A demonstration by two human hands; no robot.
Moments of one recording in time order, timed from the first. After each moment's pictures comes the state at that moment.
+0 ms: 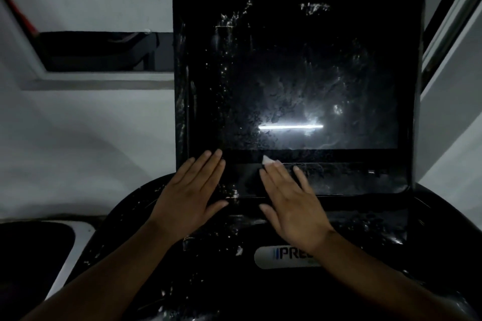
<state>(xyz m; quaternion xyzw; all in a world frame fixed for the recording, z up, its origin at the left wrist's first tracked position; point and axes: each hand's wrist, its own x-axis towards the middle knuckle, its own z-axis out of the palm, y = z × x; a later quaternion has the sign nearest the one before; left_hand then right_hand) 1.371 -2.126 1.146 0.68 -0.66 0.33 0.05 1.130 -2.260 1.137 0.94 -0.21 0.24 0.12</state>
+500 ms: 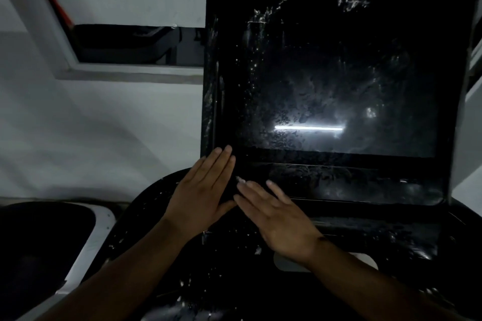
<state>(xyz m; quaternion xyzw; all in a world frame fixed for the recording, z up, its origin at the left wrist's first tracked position) 1.382 -2.110 1.137 0.70 -0.63 0.32 0.09 1.178 -2.233 1.119 0.97 -0.02 0.21 0.11</state>
